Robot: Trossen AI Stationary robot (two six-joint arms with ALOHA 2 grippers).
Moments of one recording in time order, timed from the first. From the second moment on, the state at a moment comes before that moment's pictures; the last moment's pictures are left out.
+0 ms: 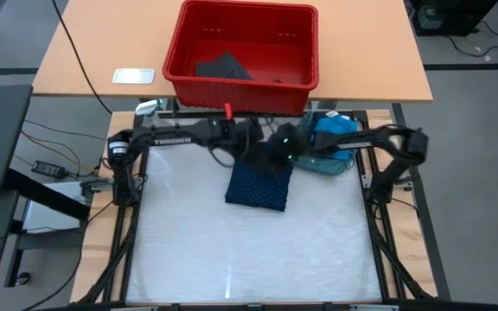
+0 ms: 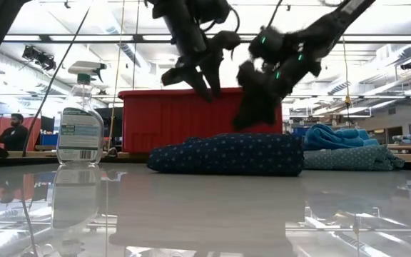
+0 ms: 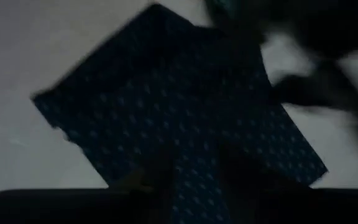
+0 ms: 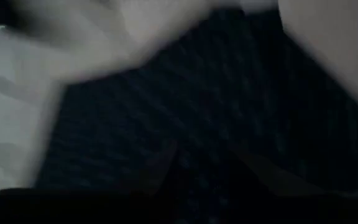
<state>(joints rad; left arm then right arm) 0.23 1.87 1.68 -0.85 -0.07 -0.64 -0.37 1.63 0.91 -0.05 -0.25 0.20</state>
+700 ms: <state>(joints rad) 0.16 1.71 1.68 -1.08 -0.29 -0.70 0.15 0.97 0.29 -0.40 -0.14 0.90</state>
